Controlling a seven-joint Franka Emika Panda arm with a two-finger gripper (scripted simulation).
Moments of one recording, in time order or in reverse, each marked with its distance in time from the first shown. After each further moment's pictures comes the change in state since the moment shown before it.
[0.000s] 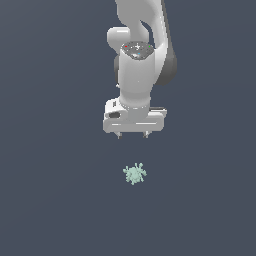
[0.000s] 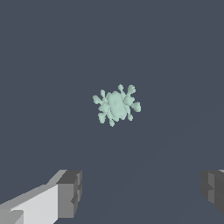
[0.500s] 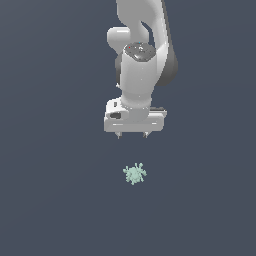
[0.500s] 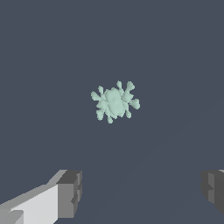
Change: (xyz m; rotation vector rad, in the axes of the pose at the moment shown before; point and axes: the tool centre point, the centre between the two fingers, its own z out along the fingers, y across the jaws) arm -0.004 0.000 0.003 -0.022 -0.016 -0.005
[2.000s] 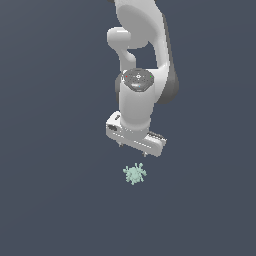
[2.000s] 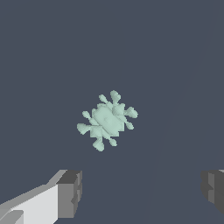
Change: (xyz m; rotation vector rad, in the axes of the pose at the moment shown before) arm 0.033 -0.001 0.041 0.014 -0.039 0.485
